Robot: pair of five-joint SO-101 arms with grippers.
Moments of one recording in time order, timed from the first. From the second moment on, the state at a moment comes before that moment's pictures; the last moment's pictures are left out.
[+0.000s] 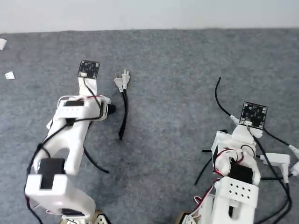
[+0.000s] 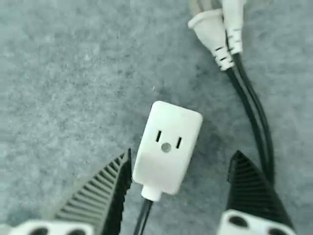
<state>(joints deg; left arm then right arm) -4.8 9.9 28.4 38.2 -3.8 14.9 -63.1 76.1 40.4 -0.2</state>
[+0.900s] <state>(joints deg) -4.4 31.9 -8.2 75.8 -8.0 14.9 -63.1 76.1 40.1 -0.2</state>
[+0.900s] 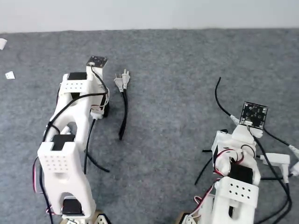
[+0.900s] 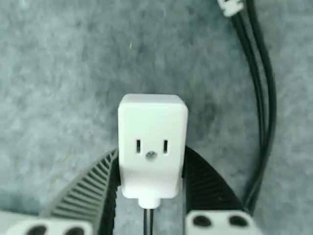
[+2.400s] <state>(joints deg) 23.9 1.2 33.4 52.4 25.4 14.9 -63.1 77.4 37.5 0.4</state>
